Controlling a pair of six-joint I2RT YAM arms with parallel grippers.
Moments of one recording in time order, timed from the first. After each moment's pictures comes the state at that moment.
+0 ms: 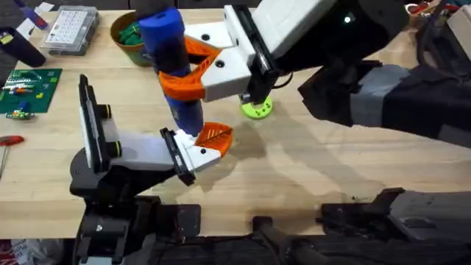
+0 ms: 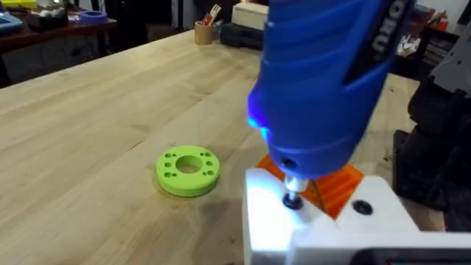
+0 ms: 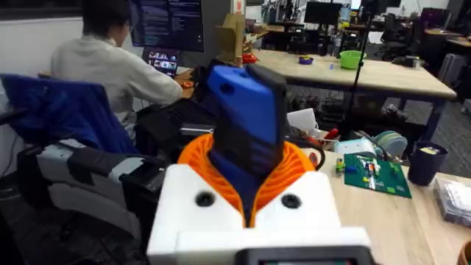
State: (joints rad) left arm -0.03 0.00 0.01 -0.10 1.05 -0.05; right arm 0.71 1.52 0.88 1.09 -1.14 0.36
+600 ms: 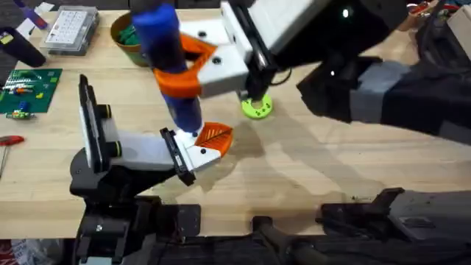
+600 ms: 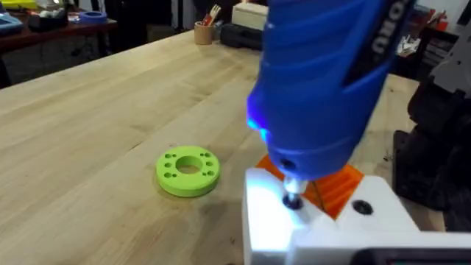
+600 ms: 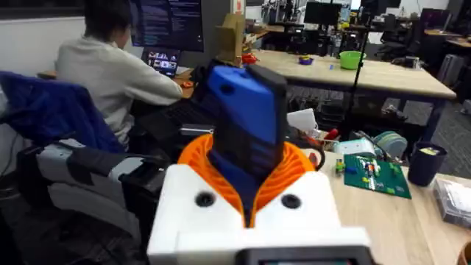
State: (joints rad) left arm -0.03 0.00 0.01 -0.10 1.05 -0.05; right arm 0.71 1.52 0.92 1.06 -1.15 0.35
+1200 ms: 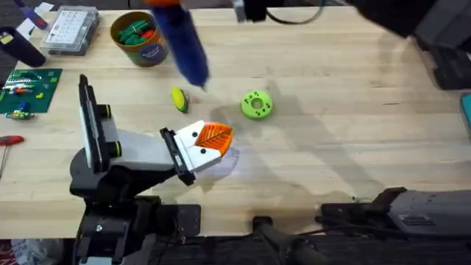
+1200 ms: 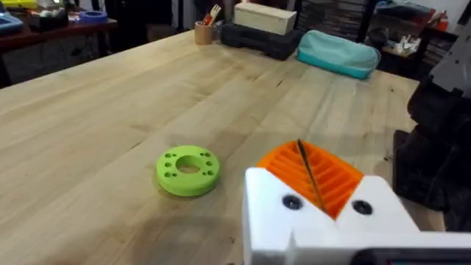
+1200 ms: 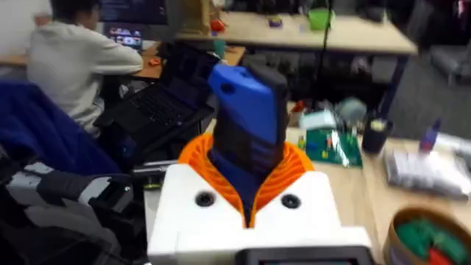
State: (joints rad) left arm -0.03 0.00 0.01 -0.10 1.06 -0.05; right arm 0.63 1.53 1.43 -0.02 -1.06 -0.03
